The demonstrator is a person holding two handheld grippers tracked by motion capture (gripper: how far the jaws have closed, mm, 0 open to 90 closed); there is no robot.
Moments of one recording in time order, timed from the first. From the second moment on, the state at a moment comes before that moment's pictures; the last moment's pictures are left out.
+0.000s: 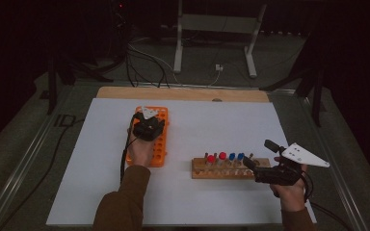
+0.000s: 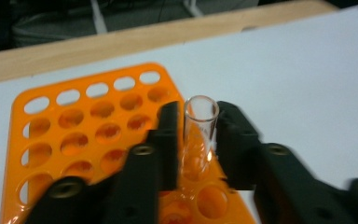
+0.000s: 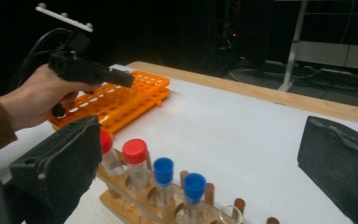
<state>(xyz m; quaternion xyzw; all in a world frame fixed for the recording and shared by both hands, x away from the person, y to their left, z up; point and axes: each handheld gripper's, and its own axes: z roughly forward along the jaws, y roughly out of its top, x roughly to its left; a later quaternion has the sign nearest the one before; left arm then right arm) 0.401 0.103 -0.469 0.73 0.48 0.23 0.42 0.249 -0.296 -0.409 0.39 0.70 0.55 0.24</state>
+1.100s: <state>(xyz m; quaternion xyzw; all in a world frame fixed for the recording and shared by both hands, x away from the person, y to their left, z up) 0.319 0.125 -0.463 0.70 0.44 0.19 0.53 0.267 -0.306 -0.450 0.41 0.76 0.46 0.22</state>
